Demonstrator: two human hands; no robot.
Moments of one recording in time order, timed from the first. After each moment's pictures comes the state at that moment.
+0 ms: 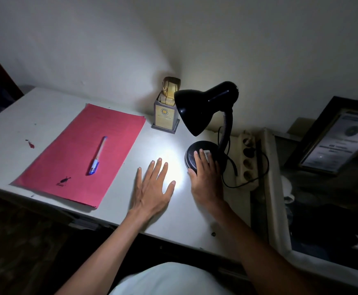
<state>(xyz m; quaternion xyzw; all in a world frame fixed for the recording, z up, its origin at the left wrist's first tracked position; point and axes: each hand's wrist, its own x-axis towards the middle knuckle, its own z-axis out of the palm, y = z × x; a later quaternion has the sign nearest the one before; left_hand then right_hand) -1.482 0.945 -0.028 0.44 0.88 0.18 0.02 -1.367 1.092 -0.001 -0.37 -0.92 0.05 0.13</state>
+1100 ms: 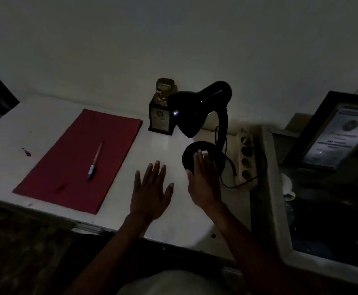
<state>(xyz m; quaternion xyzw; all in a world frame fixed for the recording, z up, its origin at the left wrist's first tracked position) -1.483 0.947 -0.028 0.46 0.88 0.15 0.04 -1.369 1.090 -0.007 -0.38 -0.92 0.06 0.11</state>
